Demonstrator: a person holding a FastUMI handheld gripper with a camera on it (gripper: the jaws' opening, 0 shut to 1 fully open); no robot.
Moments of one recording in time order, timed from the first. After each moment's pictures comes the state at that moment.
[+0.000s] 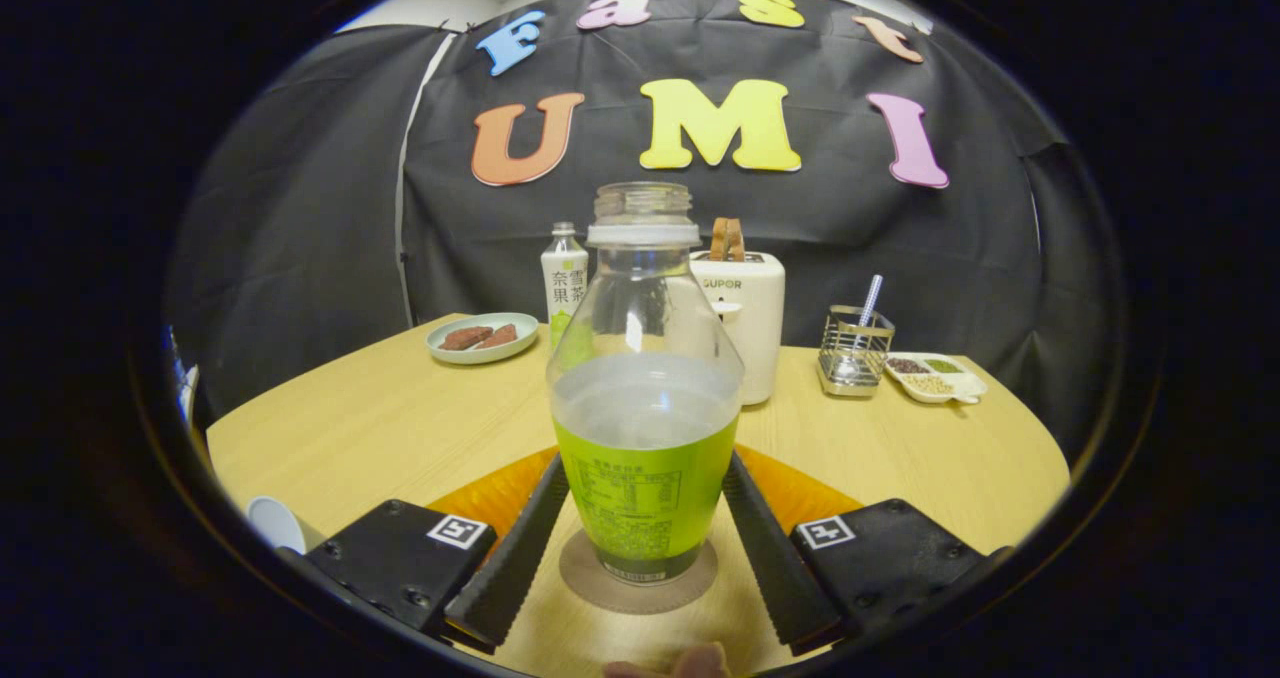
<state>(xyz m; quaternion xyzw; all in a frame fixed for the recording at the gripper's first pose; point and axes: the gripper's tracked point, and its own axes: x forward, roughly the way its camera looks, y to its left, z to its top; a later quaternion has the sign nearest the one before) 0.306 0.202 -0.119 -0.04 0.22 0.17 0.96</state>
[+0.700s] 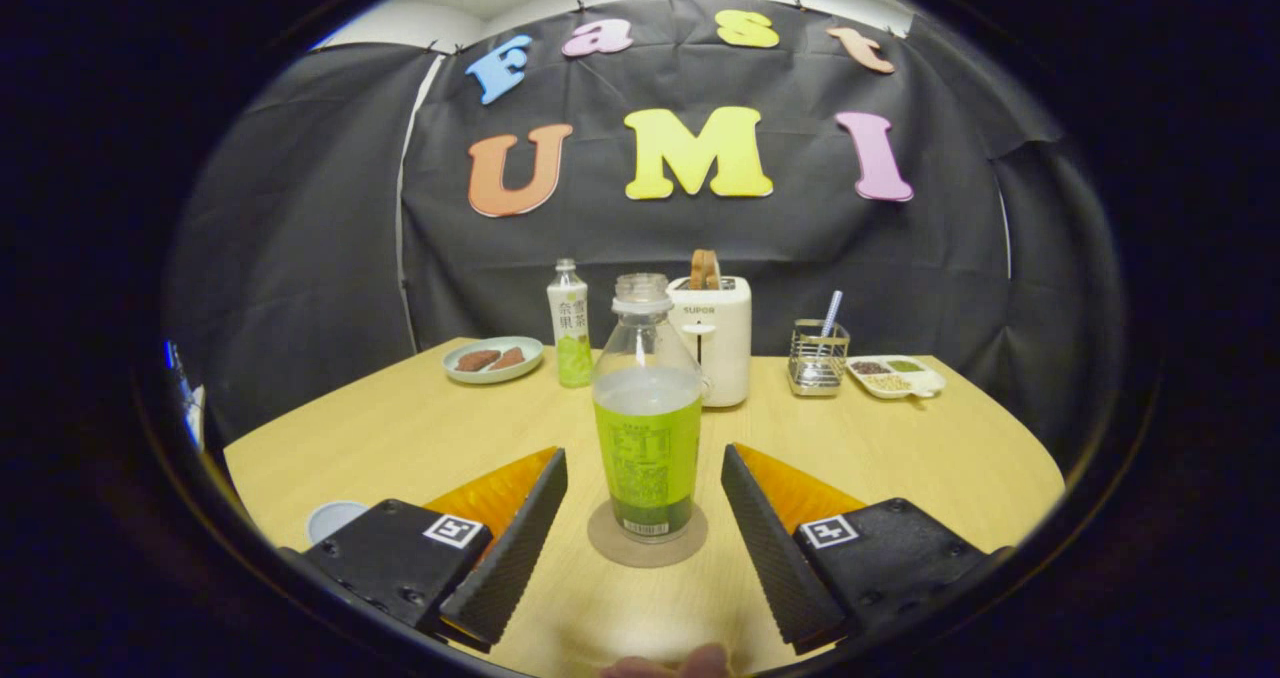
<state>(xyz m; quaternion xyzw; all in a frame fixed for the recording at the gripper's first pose) 0.229 0.178 -0.077 0.00 0.19 0.15 0.97</state>
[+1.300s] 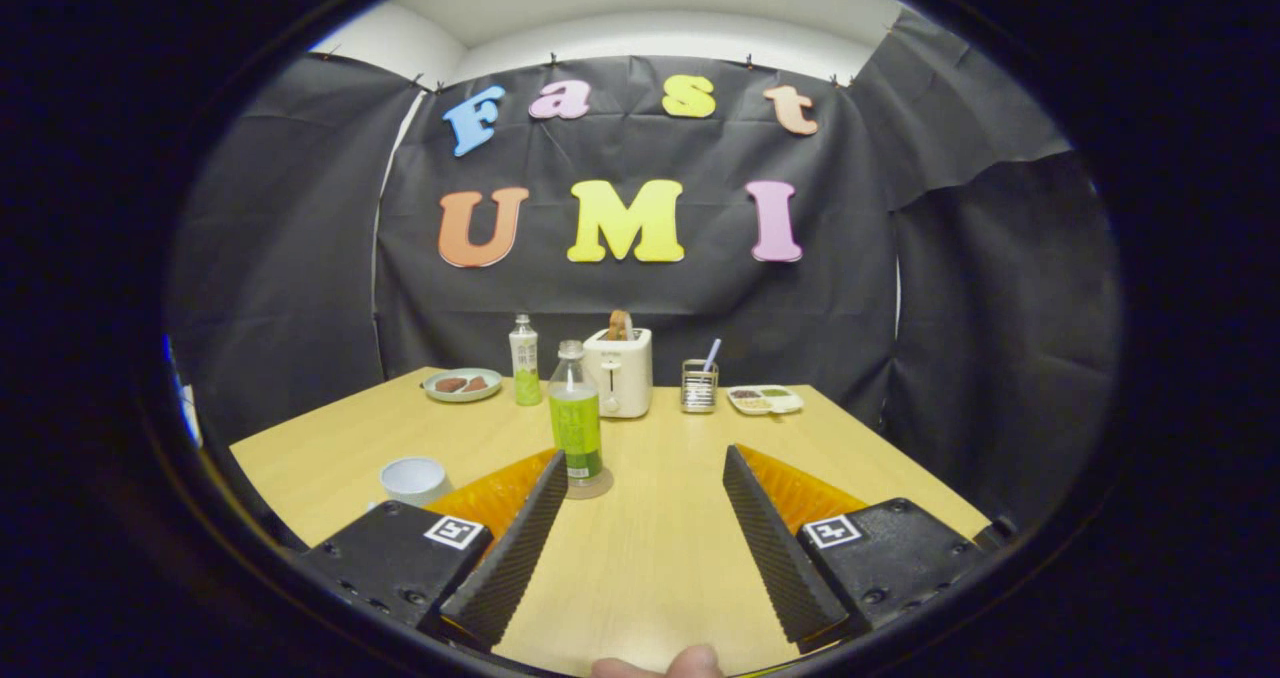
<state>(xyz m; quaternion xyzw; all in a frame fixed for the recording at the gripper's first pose) 0.051 0.068 -0.007 -0.02 0.13 0.05 0.99</state>
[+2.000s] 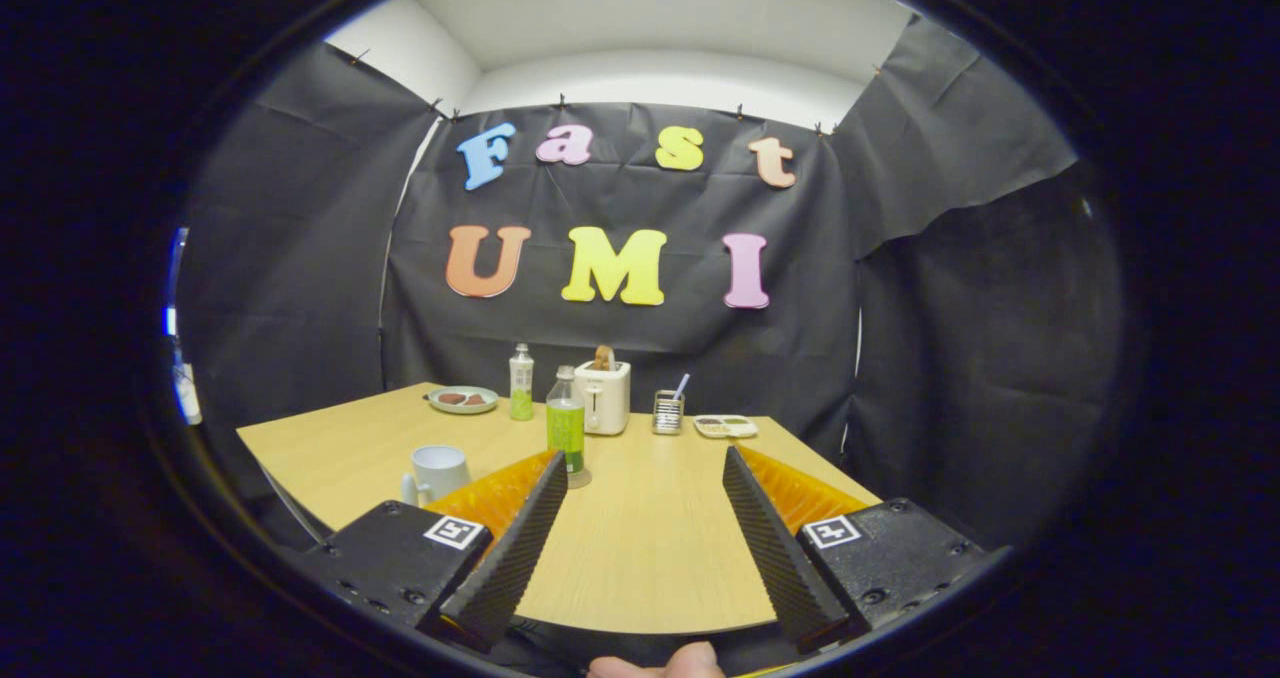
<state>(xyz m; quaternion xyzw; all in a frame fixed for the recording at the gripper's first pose) -0.039 0.043 0.014 -0.03 0.06 0.03 1.00</state>
